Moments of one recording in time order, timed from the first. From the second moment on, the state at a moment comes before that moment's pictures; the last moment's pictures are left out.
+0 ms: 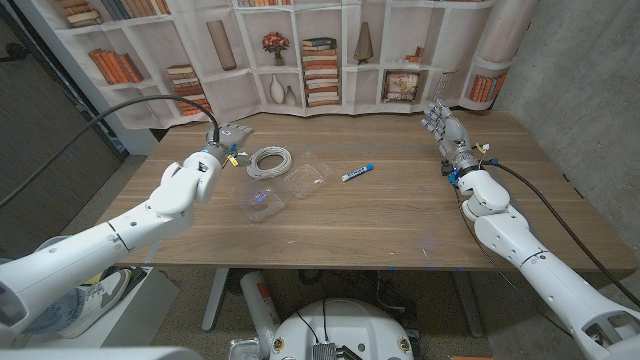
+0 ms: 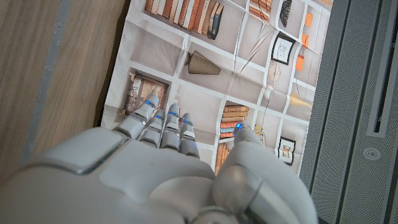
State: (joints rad) left arm 0.78 1.03 0.65 -1.94 0.94 0.57 -0.19; left_hand 0.91 -0.07 0.27 -0.15 0.39 0.07 -0.02 0.20 0.20 0.12 -0.12 0.20 0.20 0.09 -0.04 0.18 0.18 0.07 -0.04 0.20 0.18; right arm -0.92 -0.55 -0.30 -1.47 0.63 0.35 -0.06; right_hand 0.28 0.05 0.28 -0.03 0.18 0.20 0.07 0.20 0.19 0.24 0.10 0.23 0.19 0.12 0.03 0.19 0.19 0.25 -0.04 0.20 0.18
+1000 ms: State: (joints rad) left arm 0.75 0.97 0.69 -1.89 1.10 0.49 -0.38; left_hand 0.93 -0.08 0.26 -0.14 0.38 0.13 -0.05 0.22 0.20 0.16 -0.15 0.22 0.20 0.12 -0.04 0.19 0.18 0.08 -0.04 0.20 0.18; right arm -0.95 -0.55 -0.28 -1.49 0.64 0.37 -0.07; right_hand 0.28 0.05 0.28 -0.03 0.18 0.20 0.06 0.20 0.19 0.25 0.10 0.23 0.19 0.12 0.03 0.19 0.19 0.25 -0.04 0.20 0.18
